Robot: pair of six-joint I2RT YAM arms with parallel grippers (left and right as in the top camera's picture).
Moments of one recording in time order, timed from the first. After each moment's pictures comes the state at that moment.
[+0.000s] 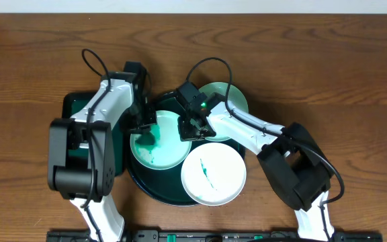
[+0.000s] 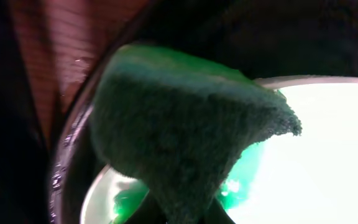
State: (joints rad) left arm -0.12 1.96 1.28 -0.99 0.10 -0.31; right arm 0.75 2.12 1.48 -0.69 -0.17 0.62
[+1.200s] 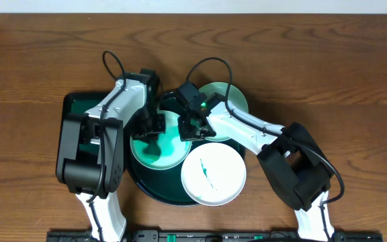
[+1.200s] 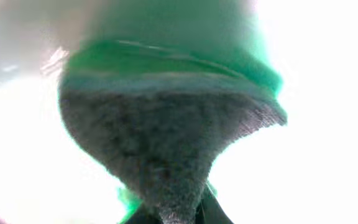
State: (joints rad) left arm -0.20 2.00 1.29 -1.08 0.16 -0.22; right arm 0.75 2.12 1.48 -0.69 -0.17 0.62
